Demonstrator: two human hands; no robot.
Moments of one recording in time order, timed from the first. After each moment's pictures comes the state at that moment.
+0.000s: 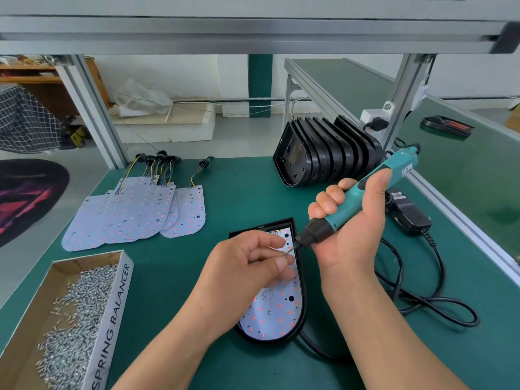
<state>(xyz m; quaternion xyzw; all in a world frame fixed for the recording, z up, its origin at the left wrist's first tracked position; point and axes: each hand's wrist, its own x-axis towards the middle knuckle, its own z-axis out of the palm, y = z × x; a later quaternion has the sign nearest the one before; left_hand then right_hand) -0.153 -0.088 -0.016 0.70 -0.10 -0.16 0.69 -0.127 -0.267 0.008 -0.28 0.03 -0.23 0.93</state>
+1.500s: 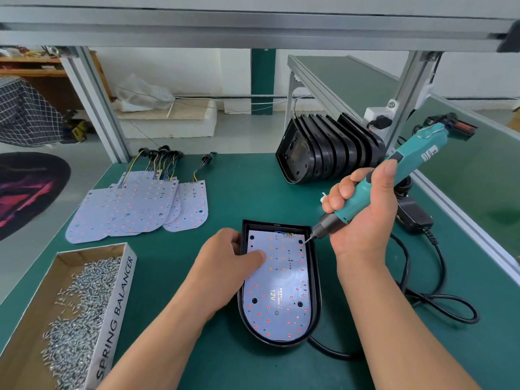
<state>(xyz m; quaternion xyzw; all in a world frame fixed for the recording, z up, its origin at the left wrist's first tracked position) -0.137 -0.077 -0.019 0.83 0.02 -0.14 0.54 -0.121 -0.288 0.003 -0.41 0.01 -0.28 0.87</state>
